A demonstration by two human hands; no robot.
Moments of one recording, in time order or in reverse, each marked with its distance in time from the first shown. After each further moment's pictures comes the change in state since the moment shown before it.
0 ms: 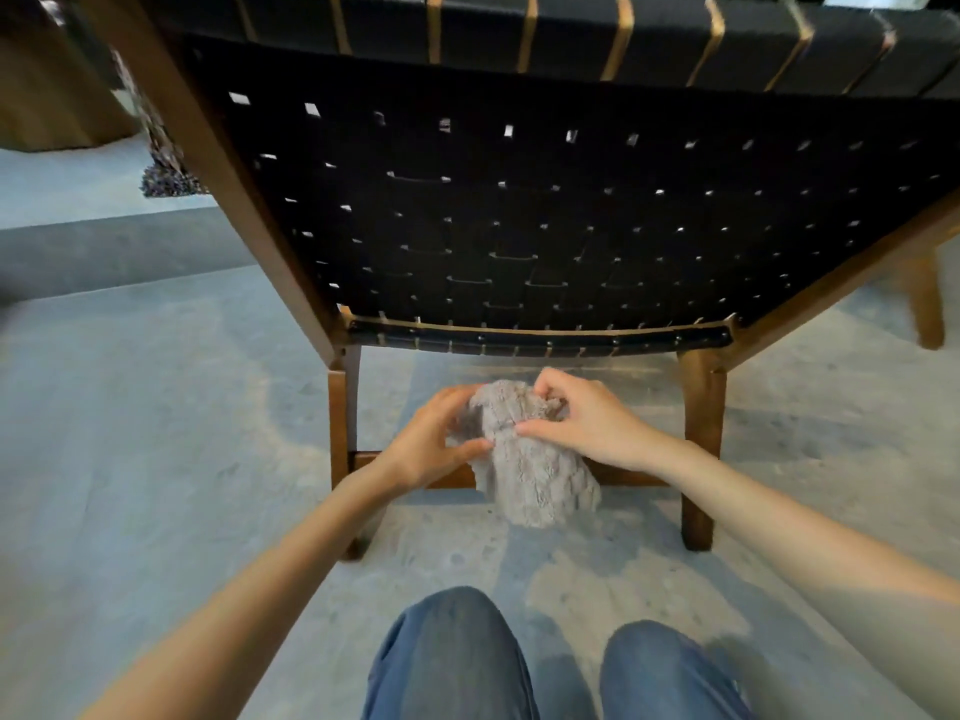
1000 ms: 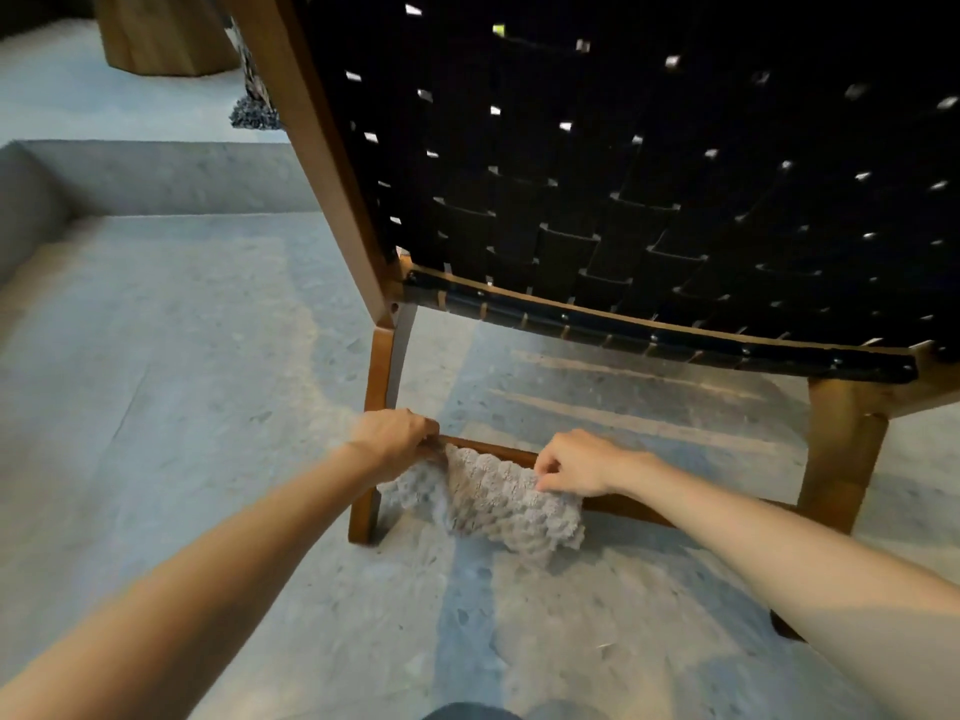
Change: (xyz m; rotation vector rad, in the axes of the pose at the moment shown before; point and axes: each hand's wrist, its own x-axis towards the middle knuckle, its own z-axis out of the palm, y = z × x) left_hand 0.005 -0.137 -0.009 0.830 -0.224 -0.366; right_hand 0.110 0.075 0.117 -0.444 -0.589 0.031
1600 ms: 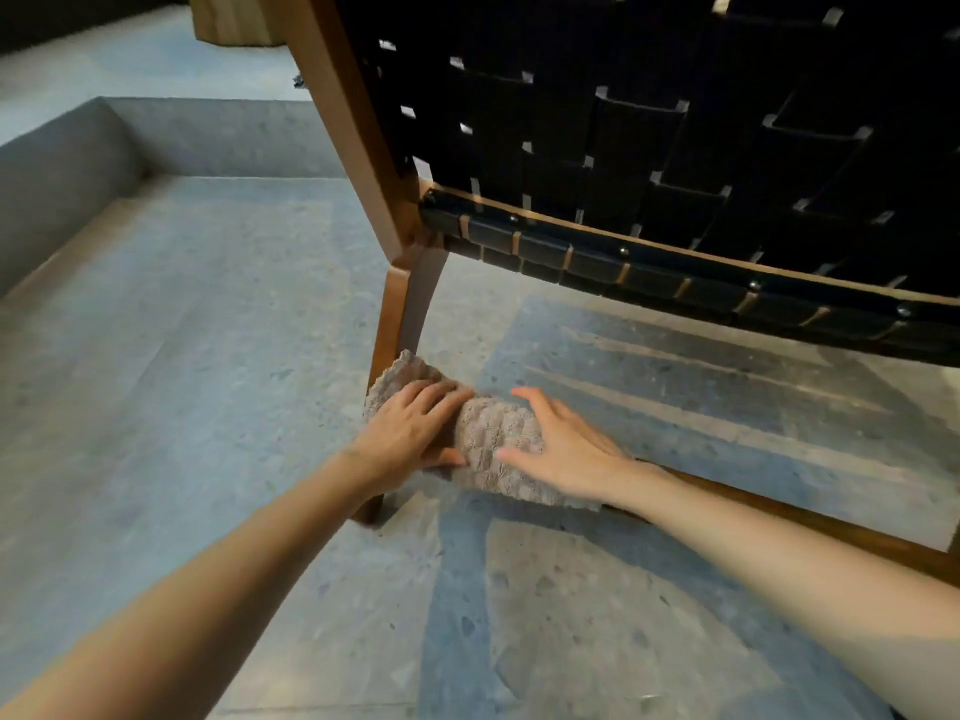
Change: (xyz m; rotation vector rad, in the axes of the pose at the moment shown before) left_hand 0.023 -0.012 0.103 -0.041 0.388 0.075; right_hand 0.076 0.004 0.057 0.155 0.275 -0.102
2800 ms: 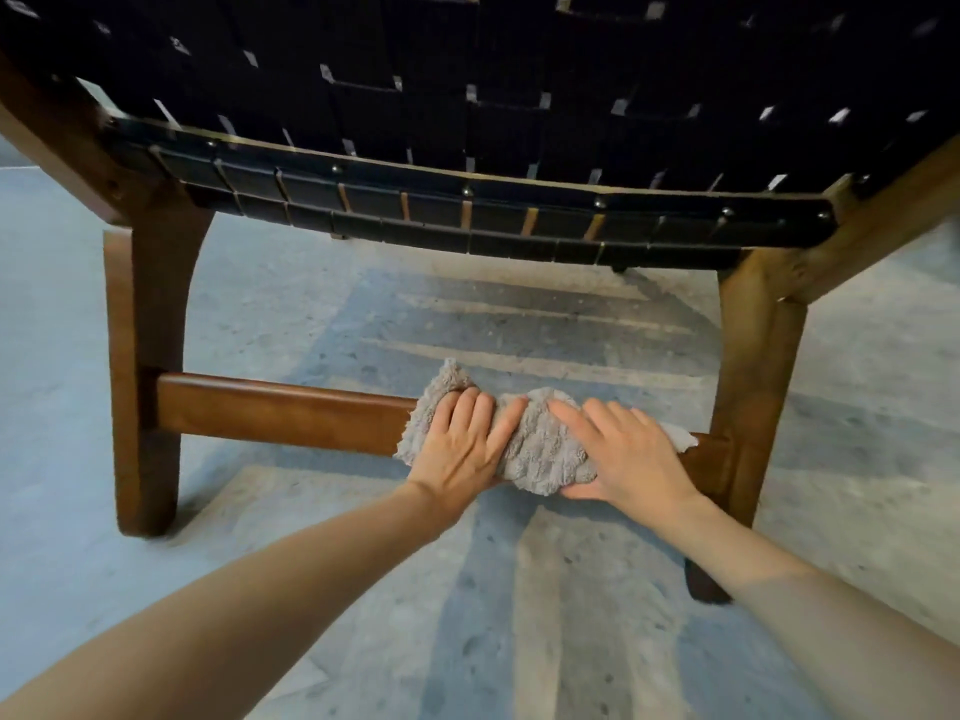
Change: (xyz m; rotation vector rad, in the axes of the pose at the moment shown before) left_hand 0.081 0.243 0.087 0.366 0.427 0.238; right_hand -0.136 0.227 0.004 -0.671 0.478 -0.048
